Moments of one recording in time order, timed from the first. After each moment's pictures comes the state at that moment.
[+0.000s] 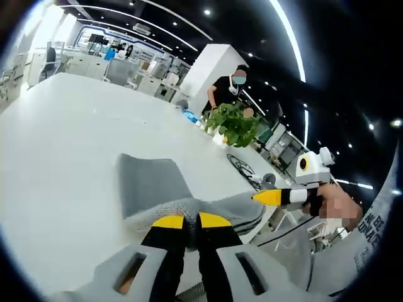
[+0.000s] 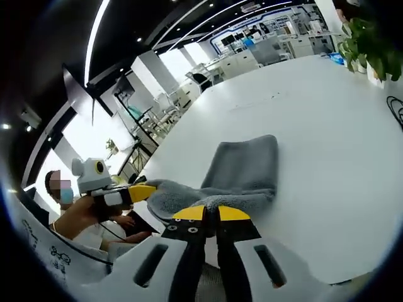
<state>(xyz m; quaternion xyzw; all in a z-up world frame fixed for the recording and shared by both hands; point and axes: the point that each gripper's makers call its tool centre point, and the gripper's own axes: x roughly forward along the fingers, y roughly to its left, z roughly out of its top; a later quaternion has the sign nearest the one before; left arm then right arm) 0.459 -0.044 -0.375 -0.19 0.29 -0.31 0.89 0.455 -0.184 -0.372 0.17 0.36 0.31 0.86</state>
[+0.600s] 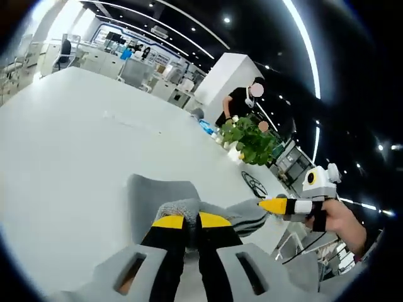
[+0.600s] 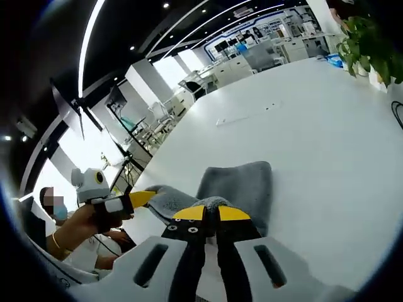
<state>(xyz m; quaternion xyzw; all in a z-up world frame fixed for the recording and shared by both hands) 0.537 -0.036 -0.391 -0.22 0.30 -0.26 0.89 0.537 -0.181 -0.379 0.19 0.35 0.29 0.87</state>
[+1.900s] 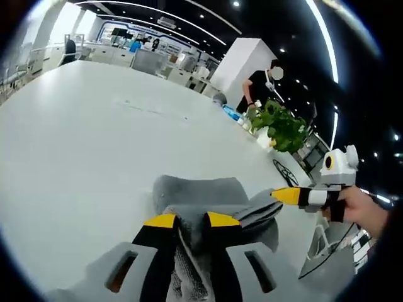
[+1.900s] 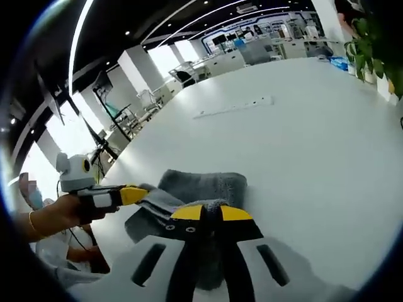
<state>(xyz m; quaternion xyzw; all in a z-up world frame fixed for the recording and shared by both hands) 0.601 -0.033 -0.461 -0.17 0.32 -0.24 0.90 0.601 -0.187 -0.446 0.10 0.37 0.27 0.88</state>
